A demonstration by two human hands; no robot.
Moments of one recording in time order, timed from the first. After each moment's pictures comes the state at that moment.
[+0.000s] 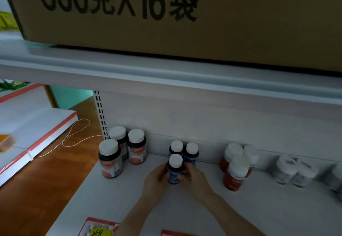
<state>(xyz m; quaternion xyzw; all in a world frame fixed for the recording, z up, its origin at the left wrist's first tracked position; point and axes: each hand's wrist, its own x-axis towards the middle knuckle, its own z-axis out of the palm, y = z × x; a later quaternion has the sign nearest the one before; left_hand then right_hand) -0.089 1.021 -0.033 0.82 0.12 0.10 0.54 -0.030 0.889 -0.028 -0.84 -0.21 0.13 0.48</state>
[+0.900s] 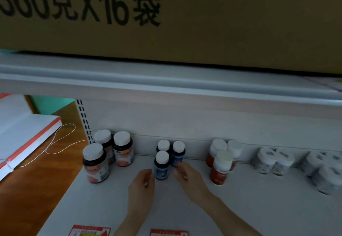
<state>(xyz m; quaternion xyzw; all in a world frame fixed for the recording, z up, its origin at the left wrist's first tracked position) -0.110 1.004 -0.017 0.82 0.24 0.20 0.49 -0.046 0.867 -0.008 -0.87 -0.20 0.06 0.44</state>
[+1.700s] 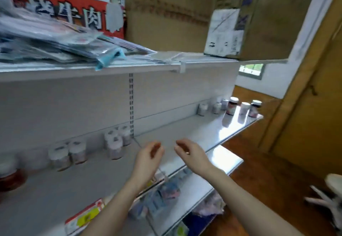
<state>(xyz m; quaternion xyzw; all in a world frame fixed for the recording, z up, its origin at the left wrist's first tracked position) -0.110 0.460 0.068 0.79 -0.21 0.04 0.57 -0.160 0.316 0.085 -0.90 0.07 -0.16 0.39</state>
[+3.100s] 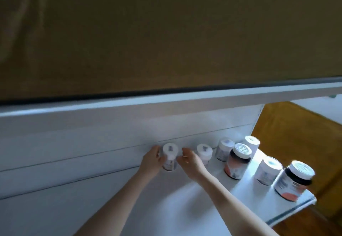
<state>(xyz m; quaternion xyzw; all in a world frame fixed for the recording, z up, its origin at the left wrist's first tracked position) 0.209 -0.009 0.011 0.90 -0.05 -0.06 0.43 0.193 -0.153 0.003 -0.91 0.07 0.01 0.42</state>
